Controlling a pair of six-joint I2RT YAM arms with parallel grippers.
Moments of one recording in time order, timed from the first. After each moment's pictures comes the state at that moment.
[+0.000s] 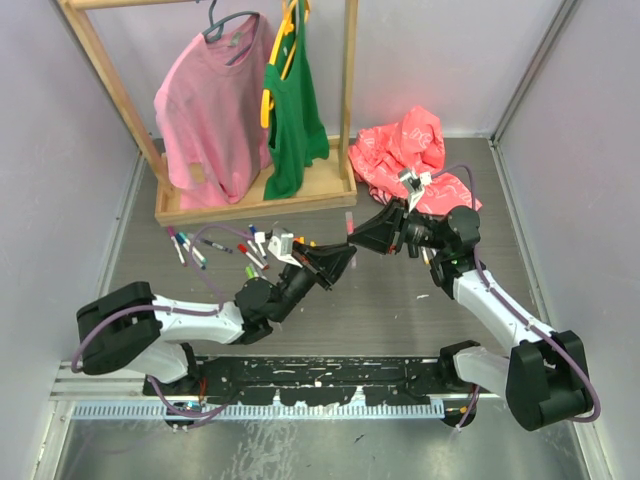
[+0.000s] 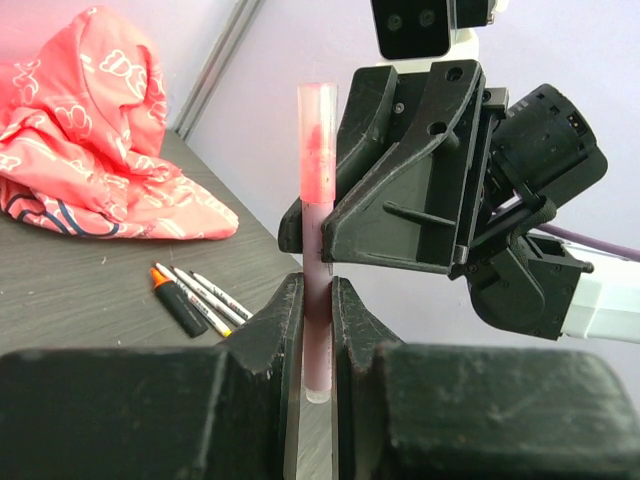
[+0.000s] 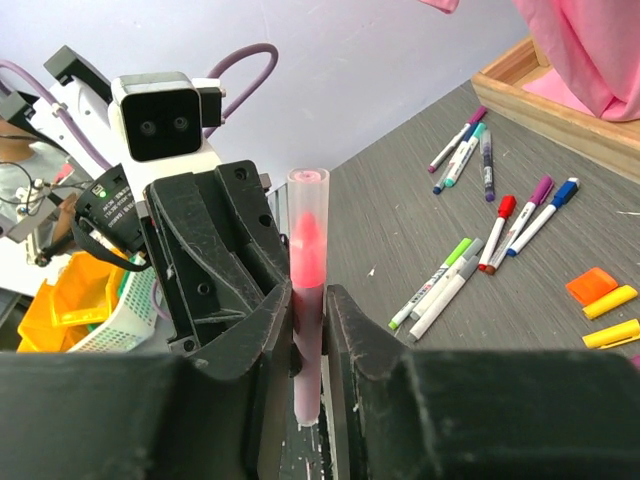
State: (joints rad) left arm -1.18 1.41 0.53 1.27 -0.38 -0.51; right arm 0.26 1.11 0.59 0.79 -1.09 0.83
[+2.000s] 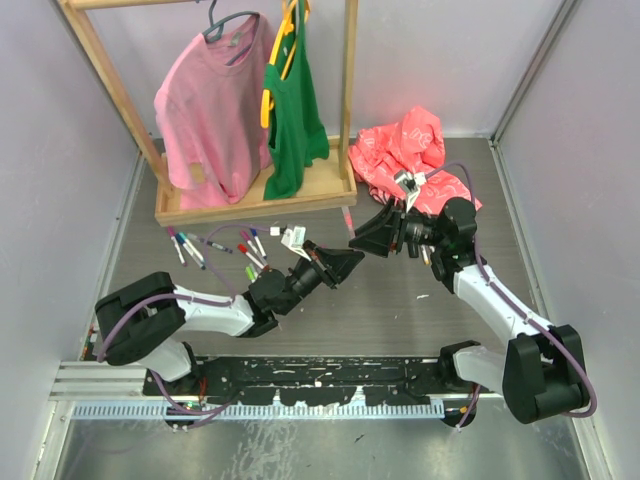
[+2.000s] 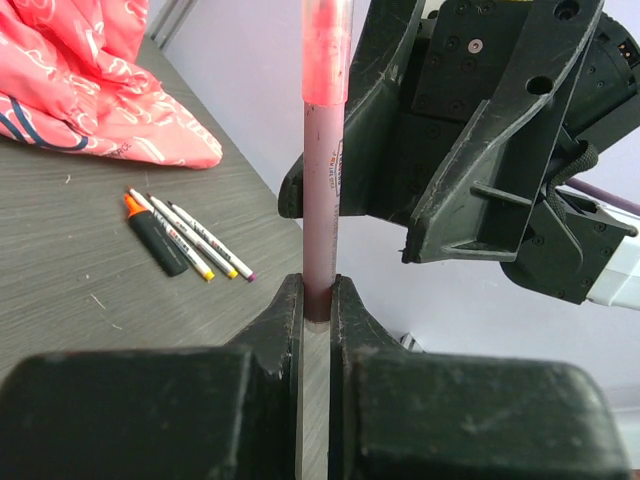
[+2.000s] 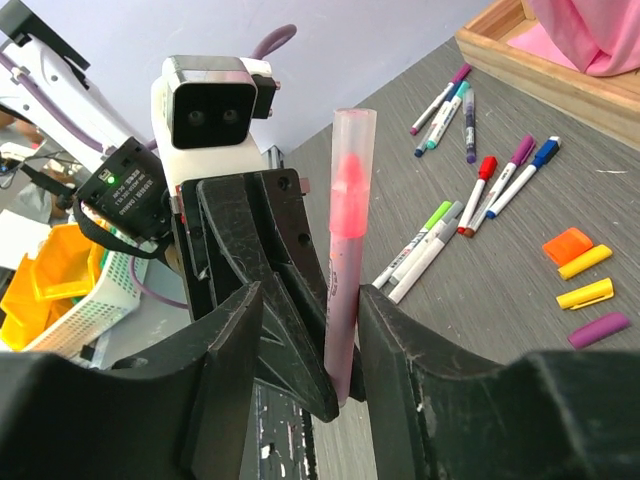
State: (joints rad) left arm -1.10 1.53 0.55 1.23 -0.25 -0.71; right arm 0.24 1.14 0.62 0.63 -1.16 0.68
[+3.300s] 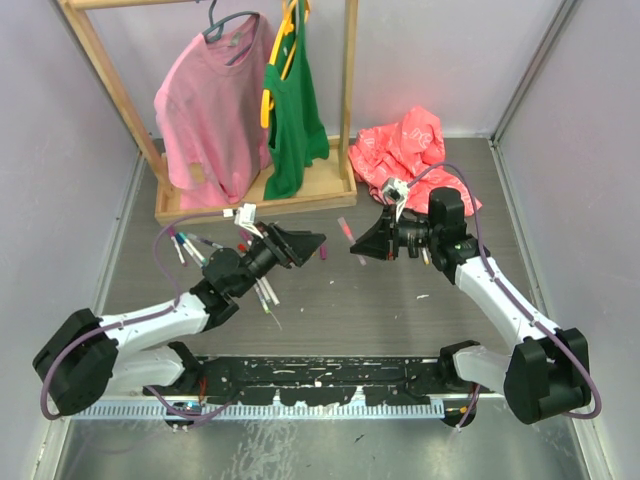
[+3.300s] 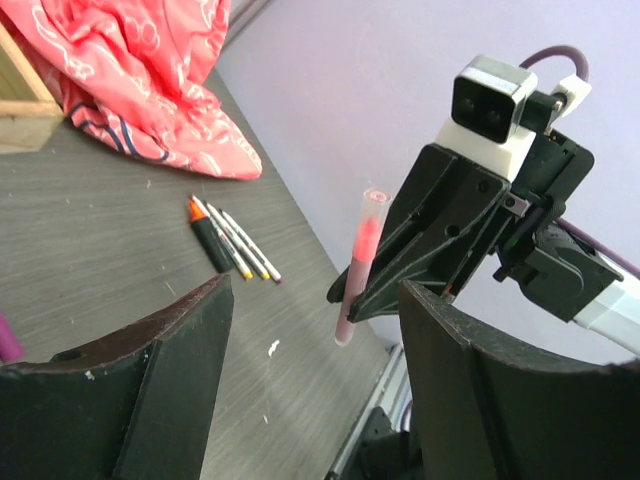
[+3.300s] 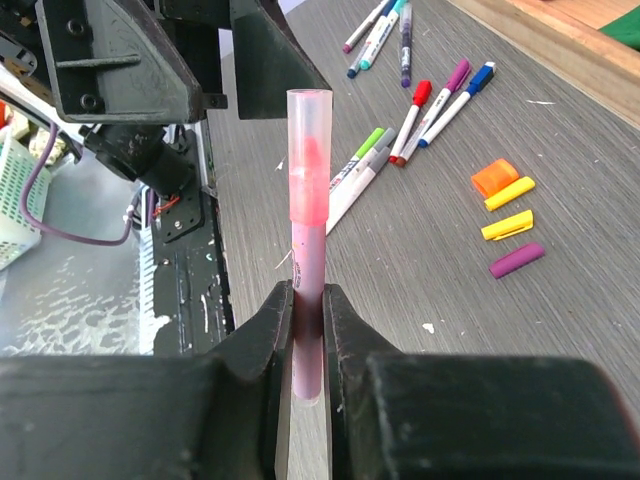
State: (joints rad) left arm -0.81 1.14 0.45 0.87 -0.03 -0.86; right arm 0.26 1.14 0.75 0.01 -1.09 0.11
